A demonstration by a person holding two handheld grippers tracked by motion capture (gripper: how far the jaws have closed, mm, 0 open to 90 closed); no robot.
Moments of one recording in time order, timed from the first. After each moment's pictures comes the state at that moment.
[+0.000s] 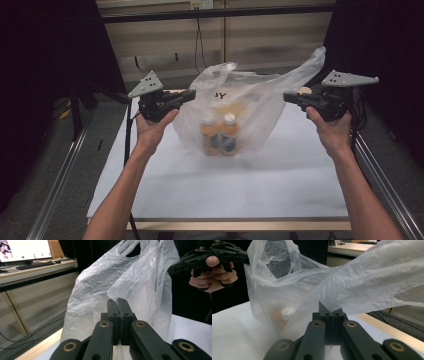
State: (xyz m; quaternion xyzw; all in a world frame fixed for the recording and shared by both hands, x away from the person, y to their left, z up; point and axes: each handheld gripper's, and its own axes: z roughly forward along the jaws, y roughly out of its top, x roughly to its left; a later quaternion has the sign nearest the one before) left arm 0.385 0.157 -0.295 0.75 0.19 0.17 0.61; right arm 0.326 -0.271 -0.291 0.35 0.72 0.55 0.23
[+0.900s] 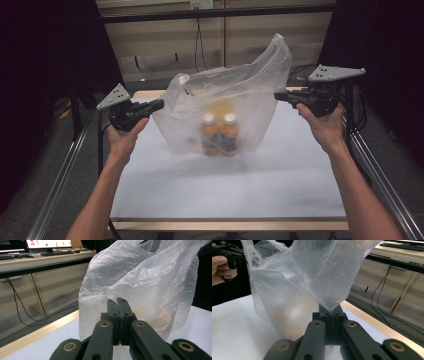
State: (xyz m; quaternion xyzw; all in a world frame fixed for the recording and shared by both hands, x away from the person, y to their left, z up) left arm 0.385 0.233 -0.322 0.74 0.25 0.19 0.59; right arm 0.333 -0.250 -0.278 0.33 0.75 0.53 0.23
